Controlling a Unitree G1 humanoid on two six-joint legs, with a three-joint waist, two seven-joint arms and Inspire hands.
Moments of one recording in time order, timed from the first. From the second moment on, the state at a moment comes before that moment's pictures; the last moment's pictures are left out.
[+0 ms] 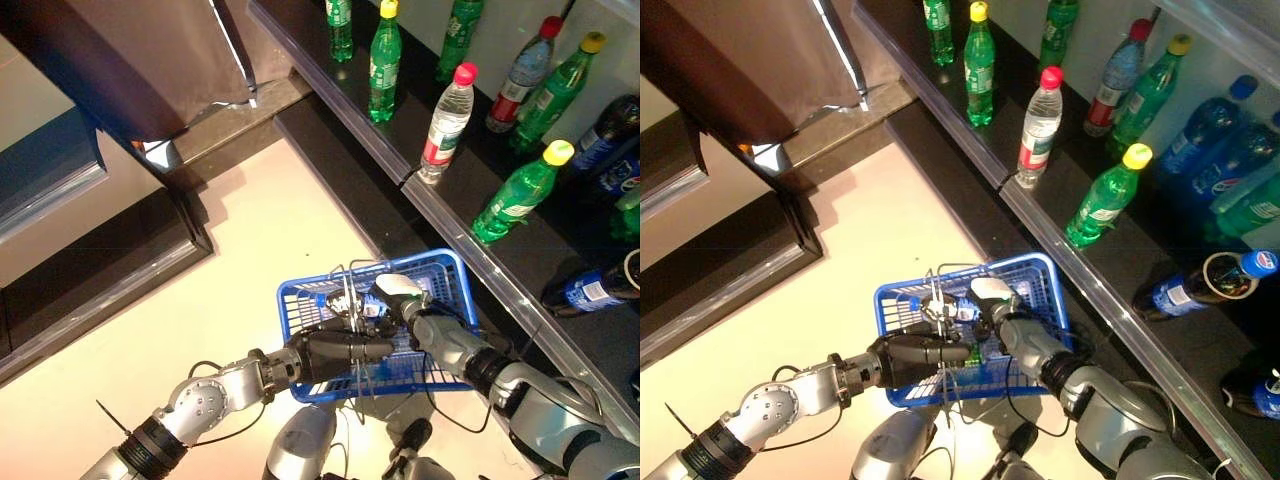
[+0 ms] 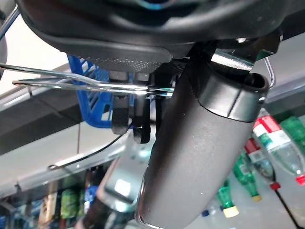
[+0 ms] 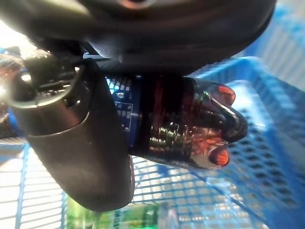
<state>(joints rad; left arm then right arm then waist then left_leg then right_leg) -0.25 0.61 -0.61 -0.11 -1.44 0.49 -0.08 -0.75 -0.42 0.99 0.83 -0.32 0.14 -0.03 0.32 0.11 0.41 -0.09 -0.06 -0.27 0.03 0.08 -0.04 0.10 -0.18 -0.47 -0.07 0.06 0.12</state>
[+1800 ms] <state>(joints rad) -0.33 0.57 -0.64 0.04 -1.54 0.40 0.07 -0.78 -0.44 0.90 0.89 -0.25 0.16 -0.03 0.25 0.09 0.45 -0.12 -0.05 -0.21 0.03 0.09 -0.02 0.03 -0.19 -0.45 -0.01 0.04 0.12</state>
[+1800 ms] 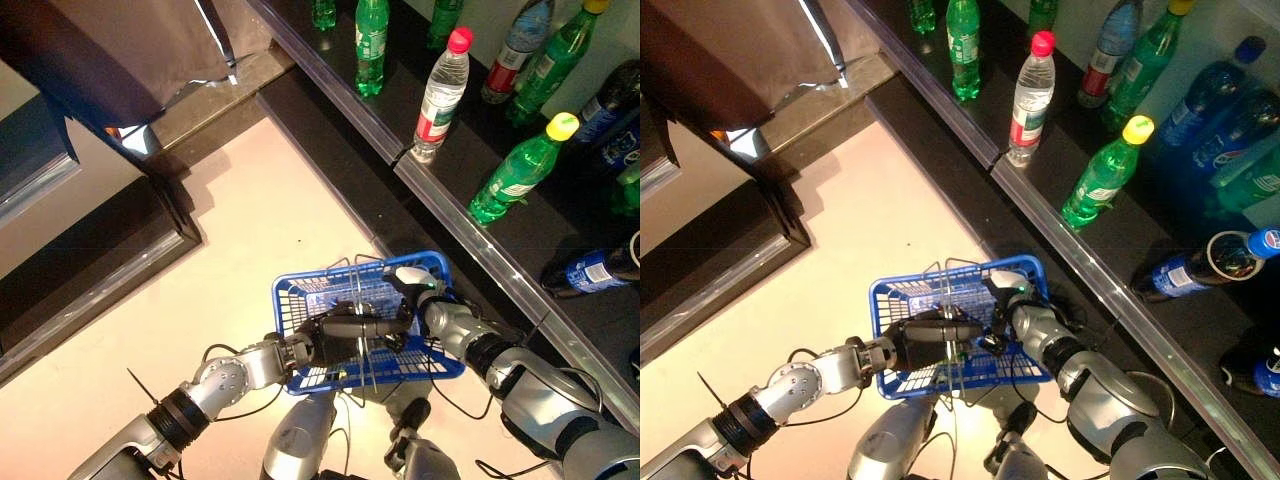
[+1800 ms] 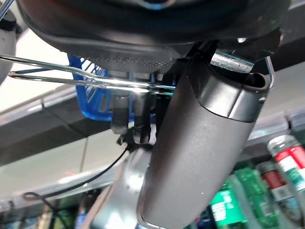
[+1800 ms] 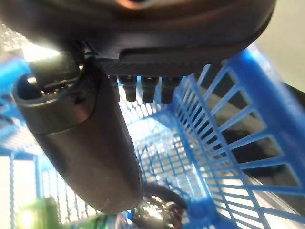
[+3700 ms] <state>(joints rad) 0.19 0.31 -0.12 0.31 -1.30 0.06 0.23 -0.01 -0.54 0.37 0.10 0.35 -0.22 0.11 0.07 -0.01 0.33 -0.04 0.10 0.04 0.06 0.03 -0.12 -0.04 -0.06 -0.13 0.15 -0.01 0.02</state>
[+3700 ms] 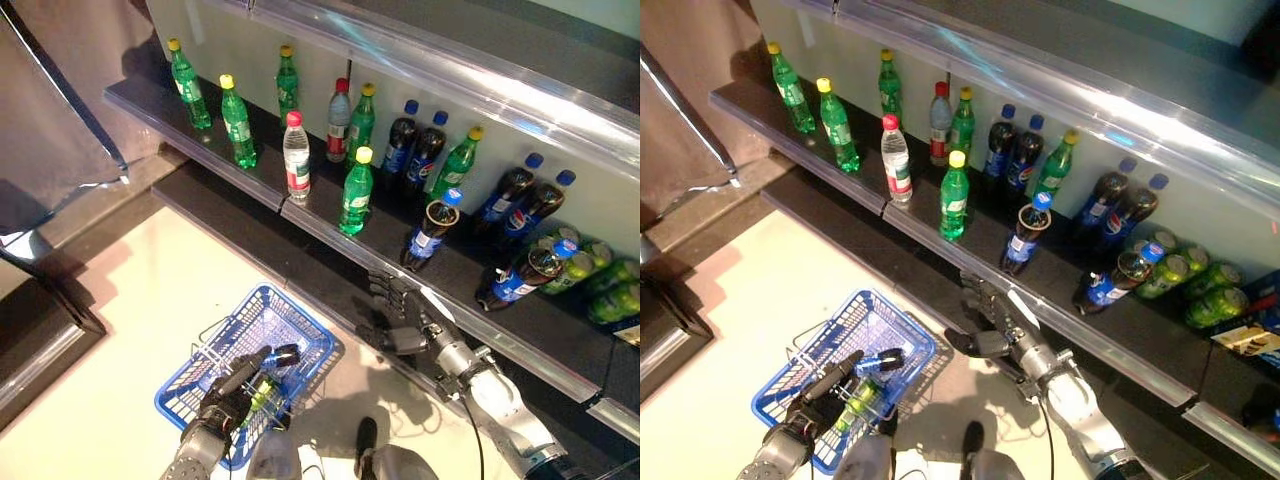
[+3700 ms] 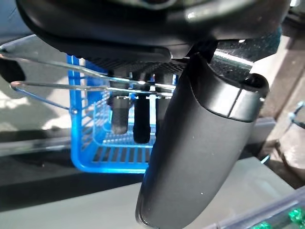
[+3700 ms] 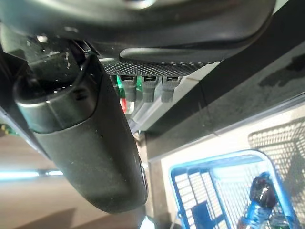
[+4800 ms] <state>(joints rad) 0.21 0.29 -0.08 0.36 -1.34 0.05 0.26 0.04 -0.43 0.37 0.10 0.31 -0.21 0.07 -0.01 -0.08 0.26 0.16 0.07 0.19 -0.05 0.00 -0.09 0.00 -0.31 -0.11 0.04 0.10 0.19</state>
